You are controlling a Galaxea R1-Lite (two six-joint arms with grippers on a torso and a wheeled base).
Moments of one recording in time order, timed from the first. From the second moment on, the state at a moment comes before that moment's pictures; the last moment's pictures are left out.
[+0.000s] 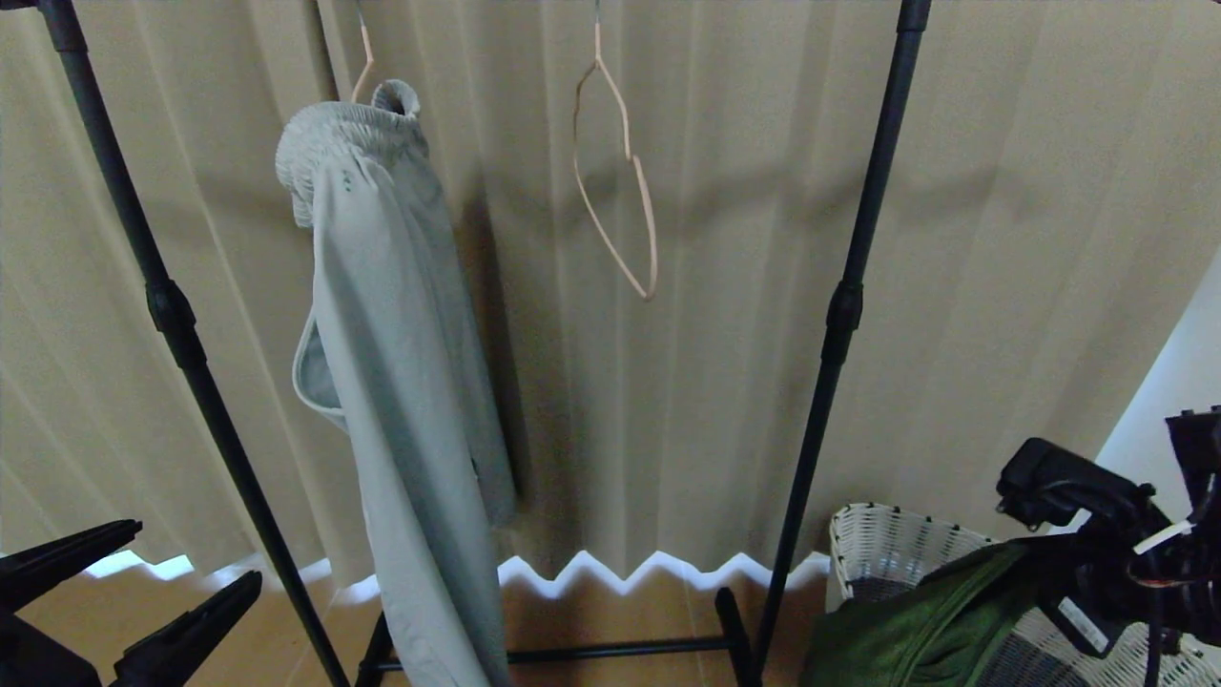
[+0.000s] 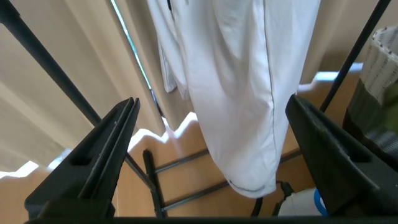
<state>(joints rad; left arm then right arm) -0.17 0.83 -0.27 -0.30 -0.08 0.15 0.15 1.36 -0.55 0.00 -0.08 -0.53</state>
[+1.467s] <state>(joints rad) -0.32 0.81 -0.24 -0.30 -0.08 0.23 0.34 1.24 -0.81 0.22 -0.06 -0.33</state>
